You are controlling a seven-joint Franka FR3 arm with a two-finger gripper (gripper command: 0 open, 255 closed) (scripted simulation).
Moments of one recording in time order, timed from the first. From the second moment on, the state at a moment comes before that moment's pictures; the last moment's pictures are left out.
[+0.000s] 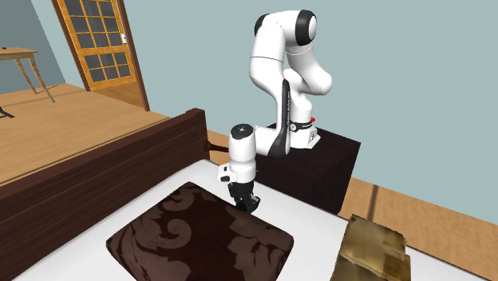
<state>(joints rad) 0.13 0.57 0.09 -2.23 -0.18 2.76 0.27</state>
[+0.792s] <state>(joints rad) 0.11 0.48 0.11 -2.26 -0.16 2.70 0.26</state>
